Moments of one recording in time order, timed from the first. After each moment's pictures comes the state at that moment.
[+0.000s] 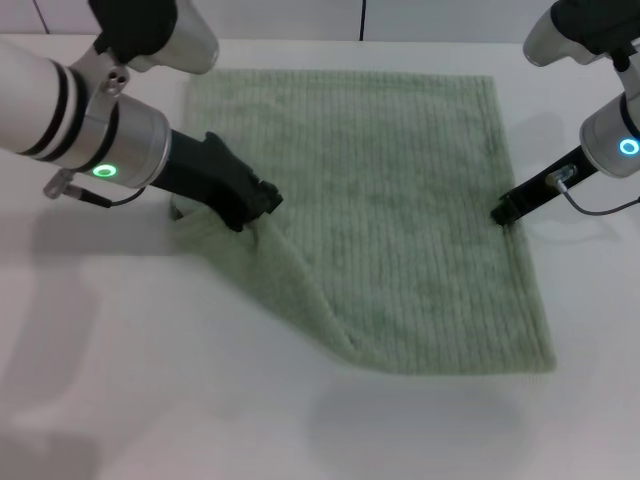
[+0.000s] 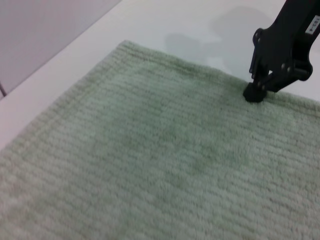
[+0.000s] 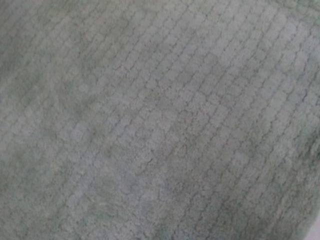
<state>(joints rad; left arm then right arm) -0.55 -2.06 -1.79 -1.24 2.33 -1.31 1.03 1.03 1.96 -1.05 -0.34 -2.60 -1.09 2.36</state>
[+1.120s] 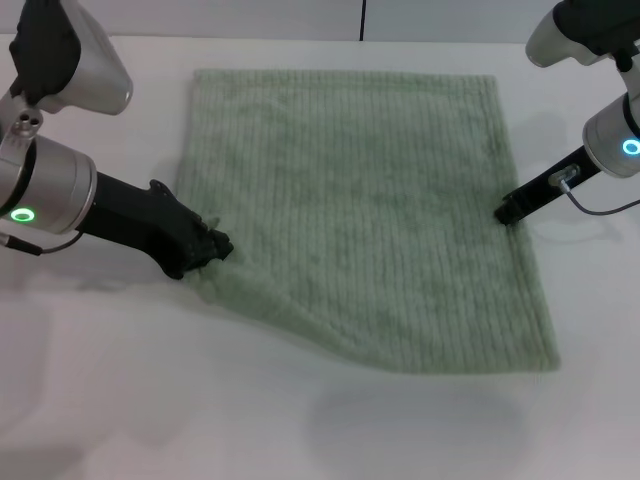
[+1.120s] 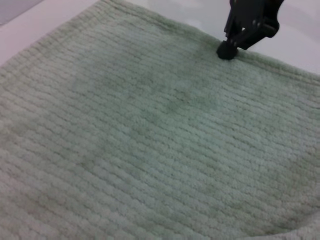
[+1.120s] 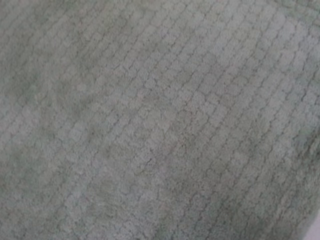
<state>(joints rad) -0.47 -2.06 -1.95 -1.24 2.33 -1.51 1.15 1.03 1.96 -1.05 -0.34 -2.61 -1.09 2.36</state>
